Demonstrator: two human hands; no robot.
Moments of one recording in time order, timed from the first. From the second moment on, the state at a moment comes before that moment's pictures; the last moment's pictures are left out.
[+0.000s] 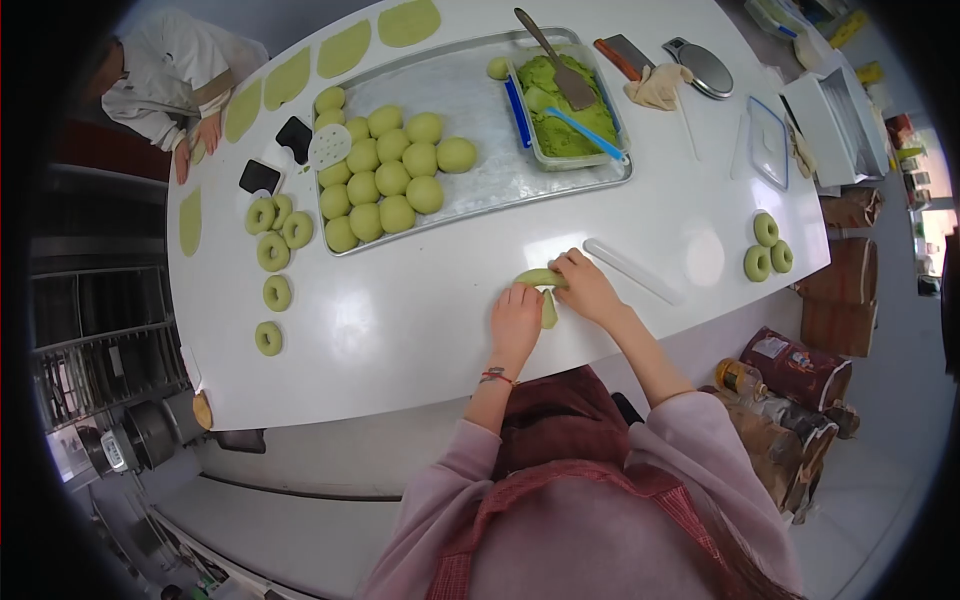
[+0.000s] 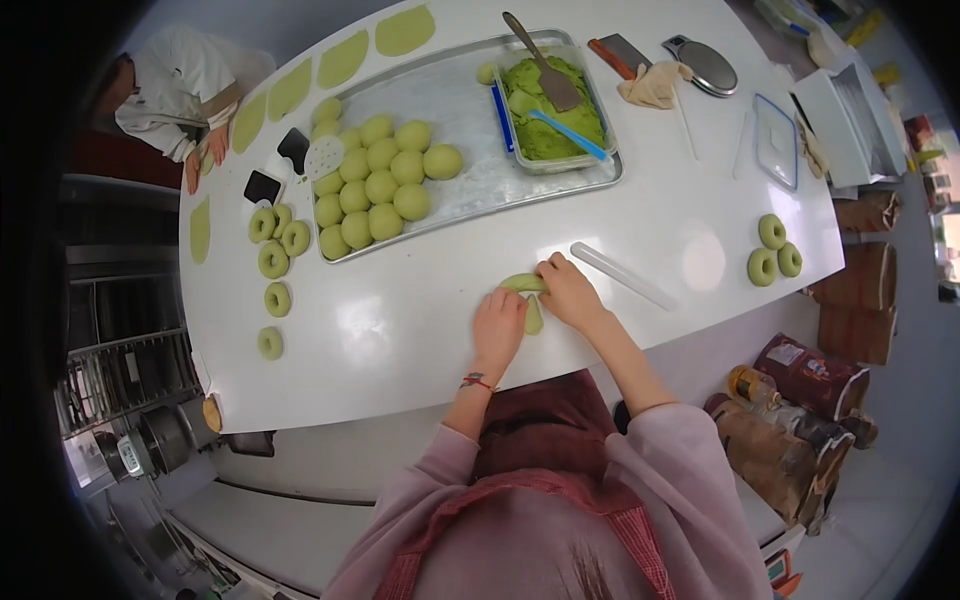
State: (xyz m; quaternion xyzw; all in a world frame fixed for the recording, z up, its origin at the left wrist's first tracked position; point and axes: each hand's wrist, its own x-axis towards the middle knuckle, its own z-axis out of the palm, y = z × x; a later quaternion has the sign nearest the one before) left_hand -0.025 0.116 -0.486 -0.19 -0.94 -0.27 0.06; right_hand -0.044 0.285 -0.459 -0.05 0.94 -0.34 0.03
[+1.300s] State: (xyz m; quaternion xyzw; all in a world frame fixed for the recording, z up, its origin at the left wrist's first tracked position) left_hand -0.047 0.077 -0.483 -0.22 -0.84 -0.47 -0.15; right_hand 0.041 0.248 -0.461 -0.03 0.90 -0.44 0.00
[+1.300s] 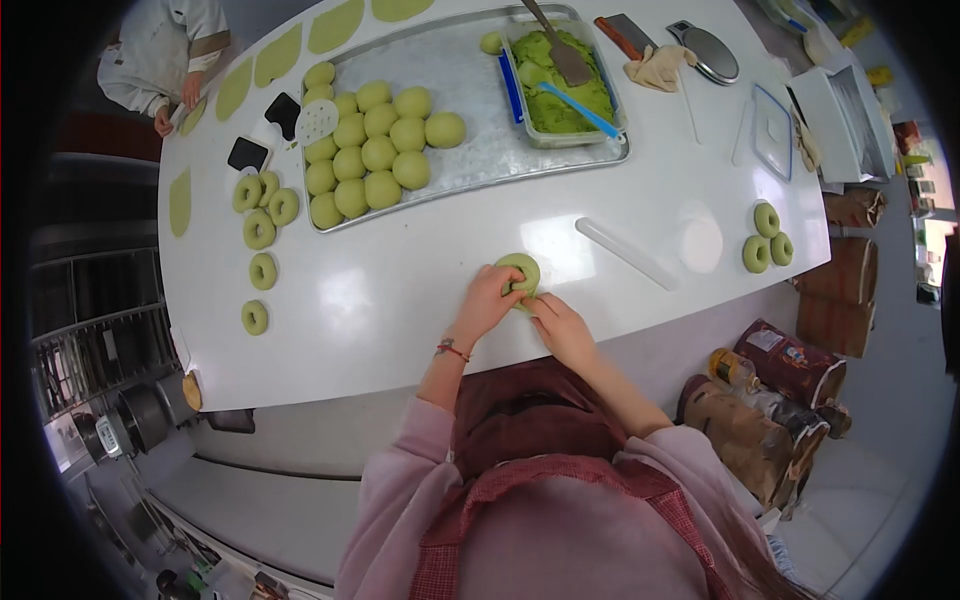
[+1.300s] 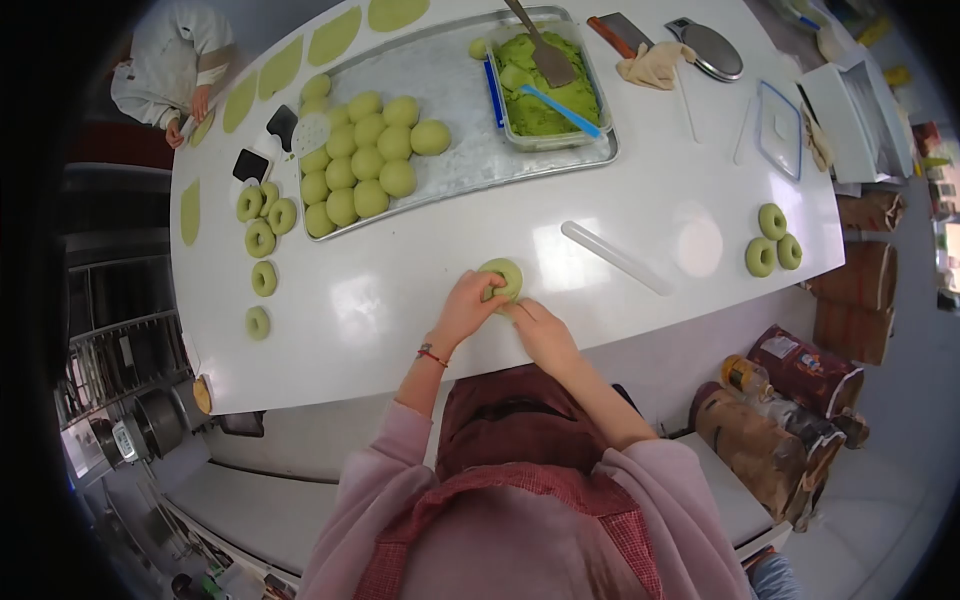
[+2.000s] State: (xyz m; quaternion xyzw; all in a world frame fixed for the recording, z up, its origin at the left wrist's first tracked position) left_hand -0.015 0.081 -0.493 -0.28 -0.91 -0.31 -0.03; right_hand -0.045 0.279 -0.447 -0.24 0.88 -0.39 0.12
